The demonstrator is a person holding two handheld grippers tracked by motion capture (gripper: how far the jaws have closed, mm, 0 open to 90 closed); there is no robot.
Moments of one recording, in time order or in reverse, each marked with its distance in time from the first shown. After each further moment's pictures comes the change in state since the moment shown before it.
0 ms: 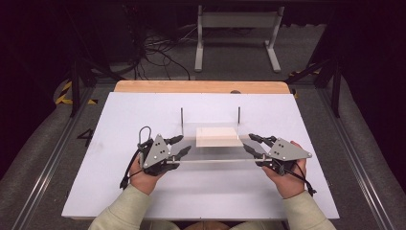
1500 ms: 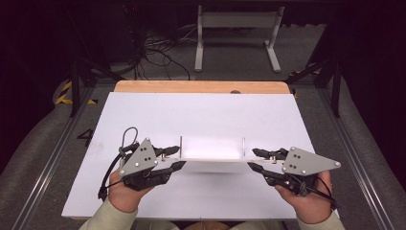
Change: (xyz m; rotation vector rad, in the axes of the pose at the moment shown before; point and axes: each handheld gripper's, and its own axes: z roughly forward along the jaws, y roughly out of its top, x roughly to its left) left arm -0.020 0.062 -0.074 0.049 -0.156 -0.049; right arm 0.031 0.084 -0.067 0.080 0.140 0.042
